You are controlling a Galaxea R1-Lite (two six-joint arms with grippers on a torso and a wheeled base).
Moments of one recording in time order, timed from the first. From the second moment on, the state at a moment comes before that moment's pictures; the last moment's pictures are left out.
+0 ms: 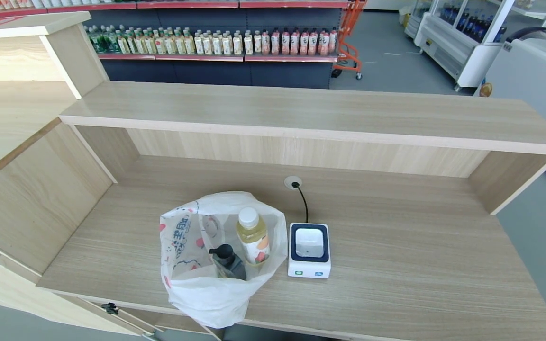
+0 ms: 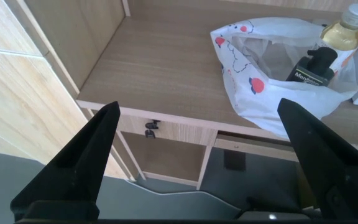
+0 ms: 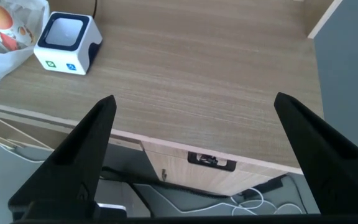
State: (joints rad) left arm 0.00 0.00 0.00 0.00 0.05 -0.01; right arm 0.11 0.10 0.00 -0.05 -0.02 -0.09
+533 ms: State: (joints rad) left arm 0.00 0.00 0.00 0.00 0.05 -0.01; right arm 0.11 0.09 0.00 -0.04 -0.02 -0.09
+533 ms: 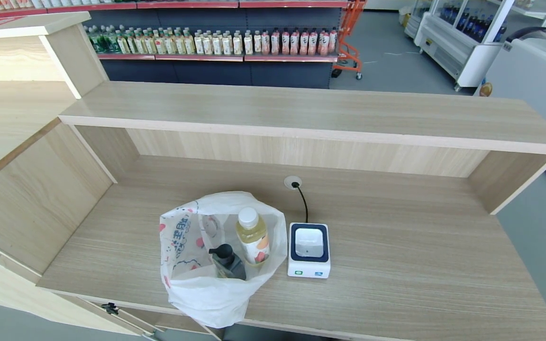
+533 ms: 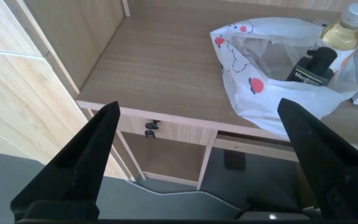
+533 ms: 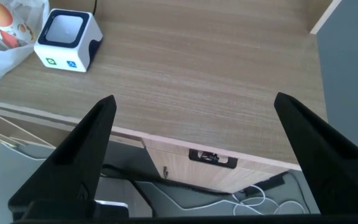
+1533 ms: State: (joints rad) left arm 0.00 0.00 0.00 0.00 0.05 -0.01; right arm 0.00 0.01 0.00 0.02 0.08 -0.10
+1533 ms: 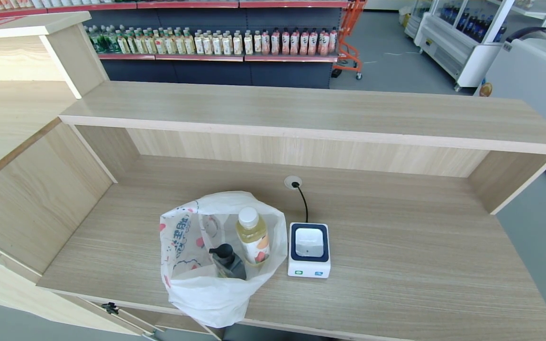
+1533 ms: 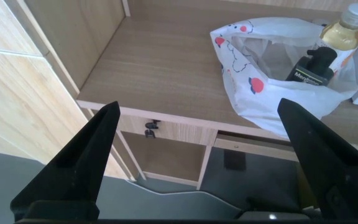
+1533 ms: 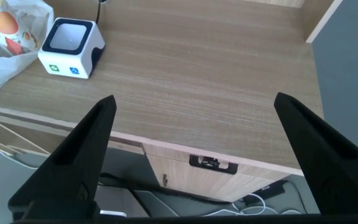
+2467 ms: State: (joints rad) left arm 0.00 0.00 0.00 0.00 0.05 -0.01; right arm 0.00 0.00 0.00 0.02 0.08 -0.10
